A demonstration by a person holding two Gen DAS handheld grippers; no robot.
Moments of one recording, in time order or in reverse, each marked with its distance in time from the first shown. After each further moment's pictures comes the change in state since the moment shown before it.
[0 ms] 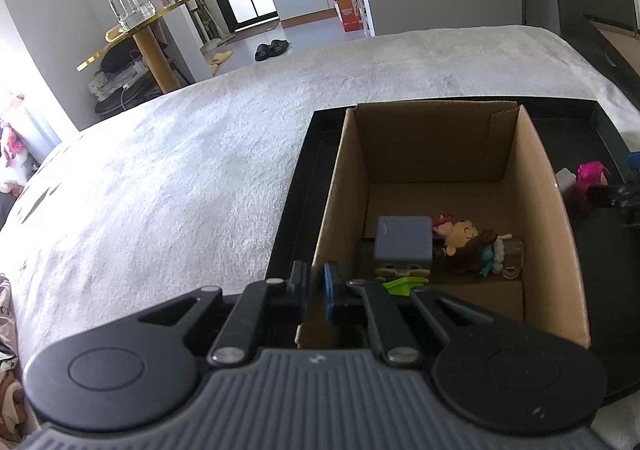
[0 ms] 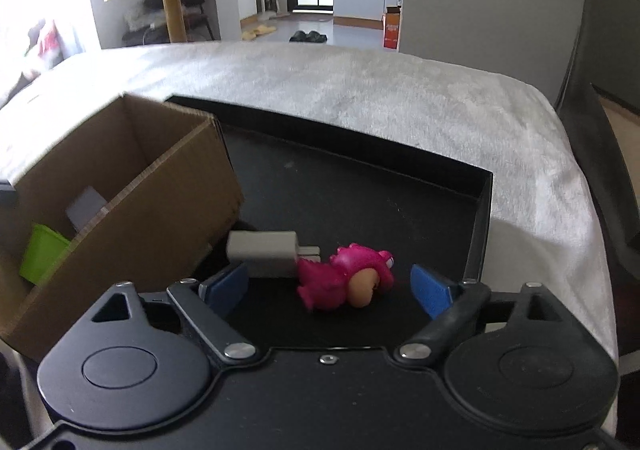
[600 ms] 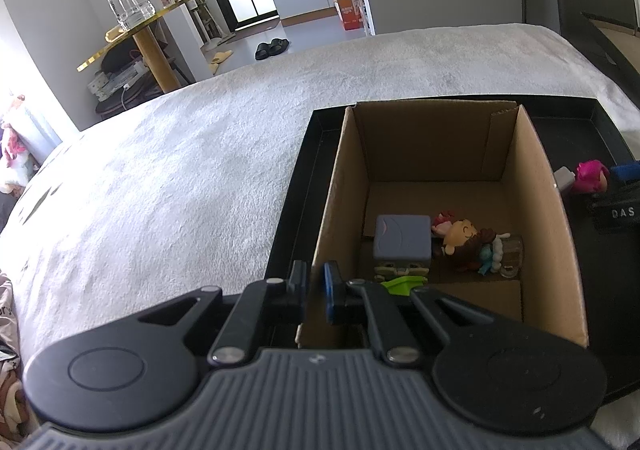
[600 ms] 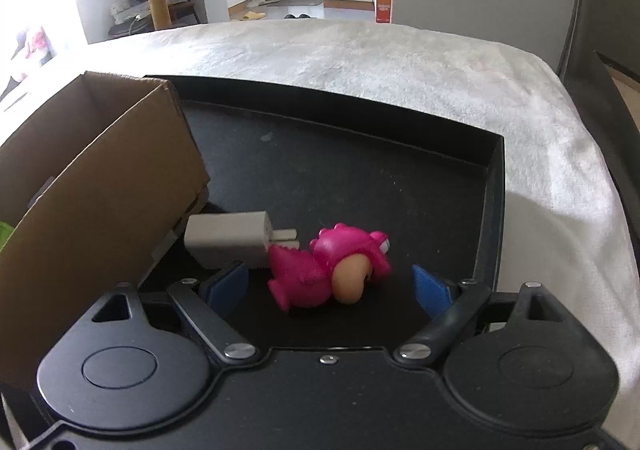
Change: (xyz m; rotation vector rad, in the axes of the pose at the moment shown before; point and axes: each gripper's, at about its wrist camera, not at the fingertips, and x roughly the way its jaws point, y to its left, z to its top) left arm 0.001 0.001 0.000 0.005 0.003 0.004; right arm 0.033 -0.011 -0.008 0.049 0.043 0.003
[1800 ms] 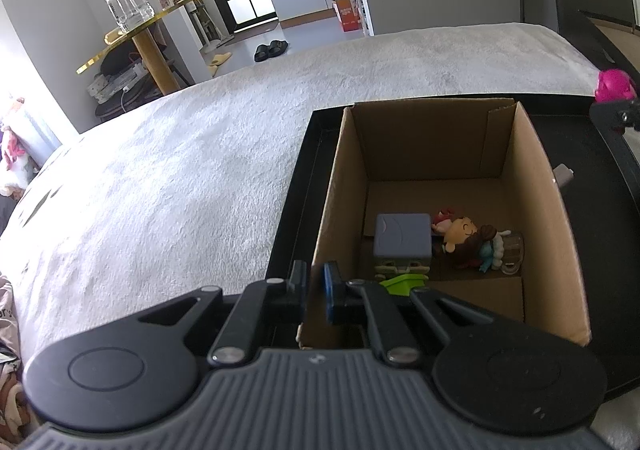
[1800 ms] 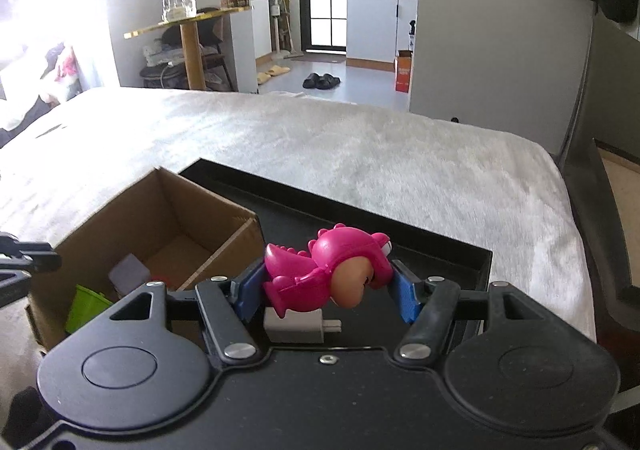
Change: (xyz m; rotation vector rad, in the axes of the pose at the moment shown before) left arm 0.001 -0.002 -0.002 0.012 -0.003 0.004; right arm -0.081 0.028 0.047 -0.063 -0.168 0.044
